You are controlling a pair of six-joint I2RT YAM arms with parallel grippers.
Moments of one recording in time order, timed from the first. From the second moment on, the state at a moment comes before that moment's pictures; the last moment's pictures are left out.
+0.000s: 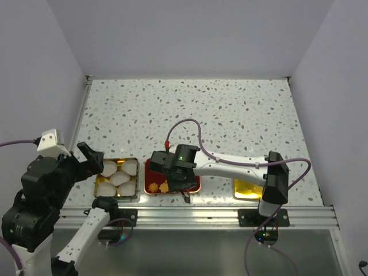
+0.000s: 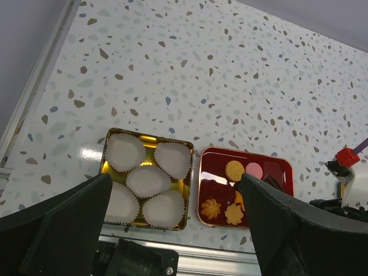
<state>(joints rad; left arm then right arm) -0.25 0.53 1.40 -1.31 -0.26 -0.44 1.31 1.78 1.63 -1.29 0.22 1.07</state>
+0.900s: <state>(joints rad) -0.25 0.53 1.36 -1.31 -0.27 -0.43 1.32 1.83 1.67 -1.28 0.20 1.05</state>
